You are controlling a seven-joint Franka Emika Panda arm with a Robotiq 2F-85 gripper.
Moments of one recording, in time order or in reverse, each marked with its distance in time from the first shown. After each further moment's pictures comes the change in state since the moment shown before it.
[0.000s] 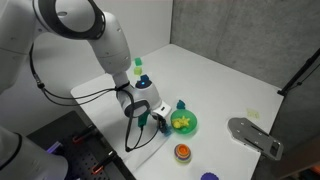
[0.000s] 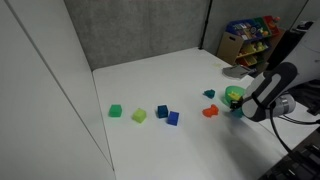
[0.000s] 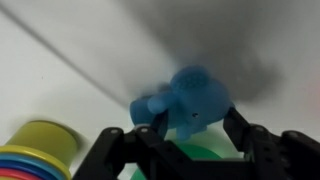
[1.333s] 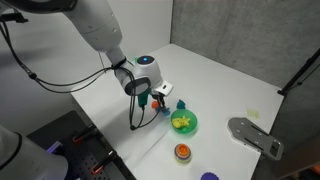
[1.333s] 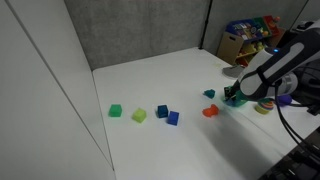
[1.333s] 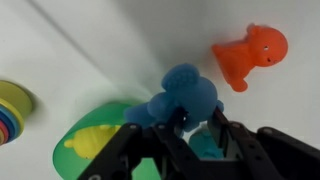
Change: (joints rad) arm 0.007 -0.242 0.045 -0.016 -0.005 -0.200 -0.079
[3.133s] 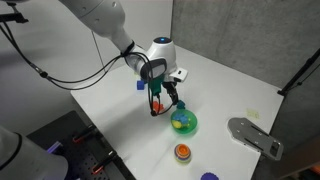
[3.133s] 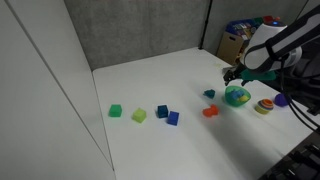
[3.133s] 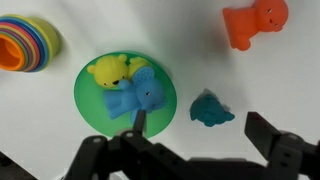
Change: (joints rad) arm -0.003 -0.098 -0.097 0.140 -0.160 -0.323 -0.049
